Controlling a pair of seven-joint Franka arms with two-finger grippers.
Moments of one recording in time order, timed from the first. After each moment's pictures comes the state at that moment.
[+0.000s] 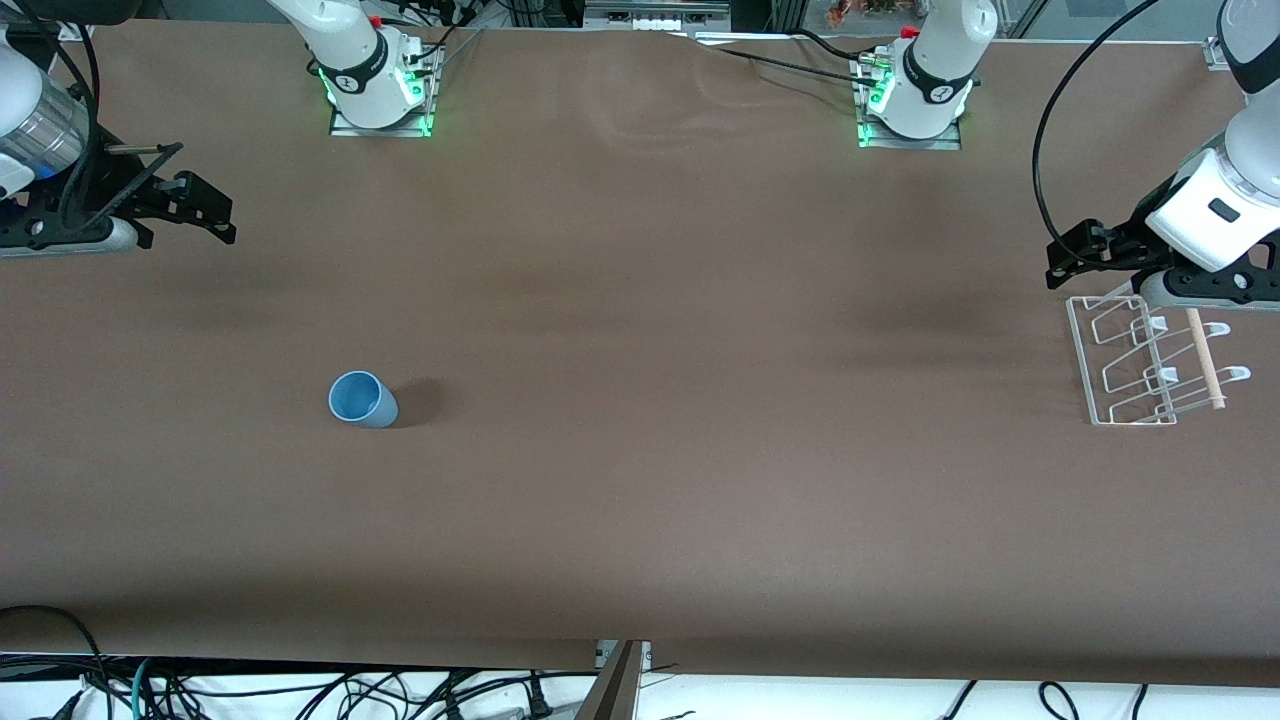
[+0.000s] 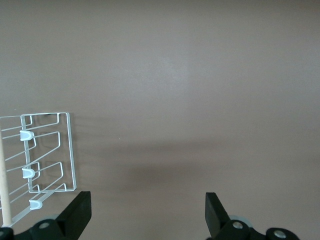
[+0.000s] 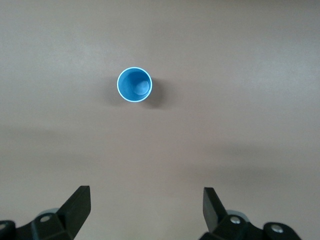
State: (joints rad) left arm 0.00 0.01 -0.04 -1.70 0.00 1.71 -0.02; right arm -0.02 -0.09 0.07 -1.80 0.02 1.71 -0.02
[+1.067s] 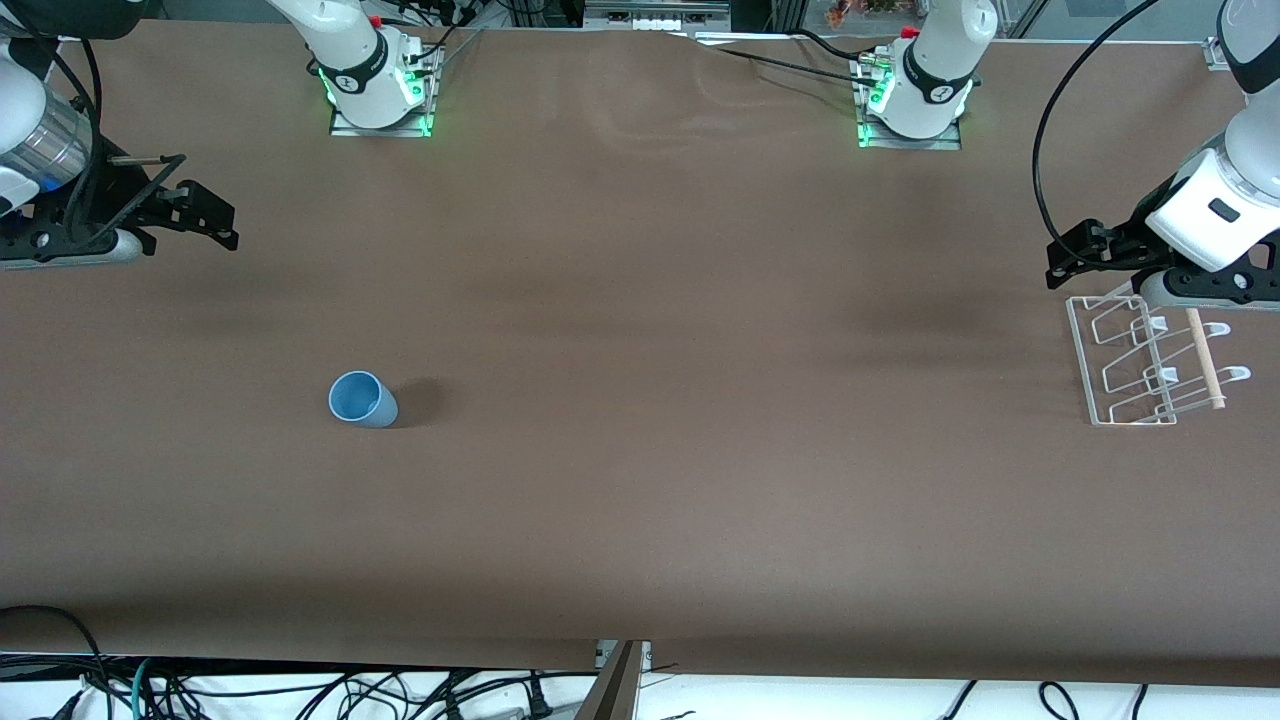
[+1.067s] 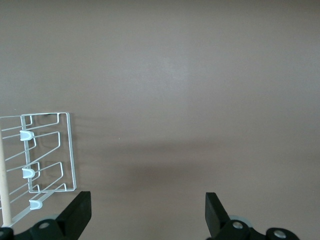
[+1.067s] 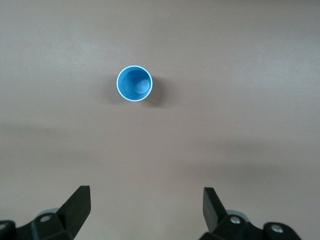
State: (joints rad) left arm 0.00 0.01 -0.04 -1.70 0.00 1.71 -0.02; right arm -0.02 -0.07 0.07 -1.79 0.02 1.70 -0.02
